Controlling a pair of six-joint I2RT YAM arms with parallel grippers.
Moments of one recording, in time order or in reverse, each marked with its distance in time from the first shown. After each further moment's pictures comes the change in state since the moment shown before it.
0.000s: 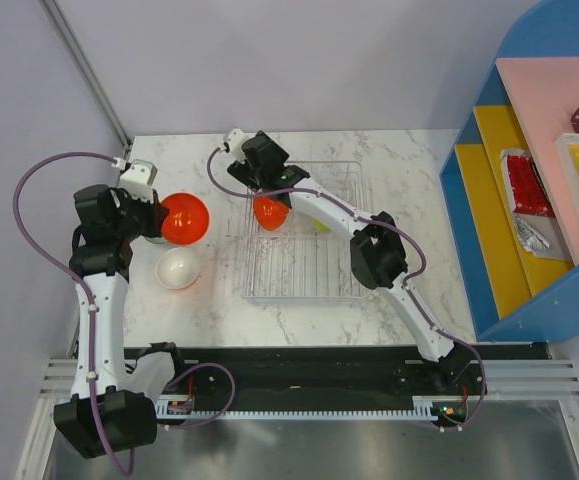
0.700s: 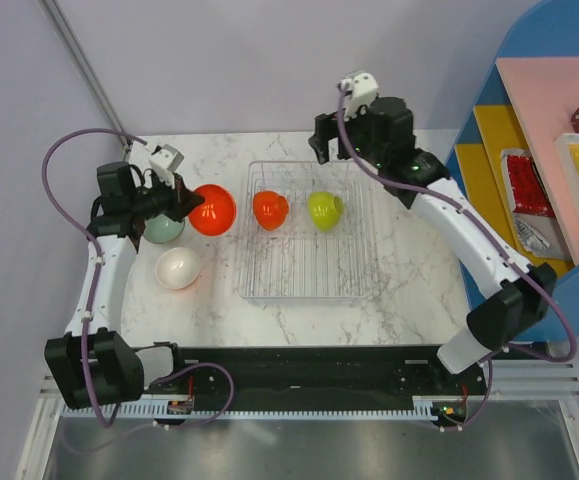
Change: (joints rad) left arm -0.073 0.236 0.054 0.122 0.322 0.009; right arm -0.202 -0.909 -0.705 0.037 -0.304 0.399
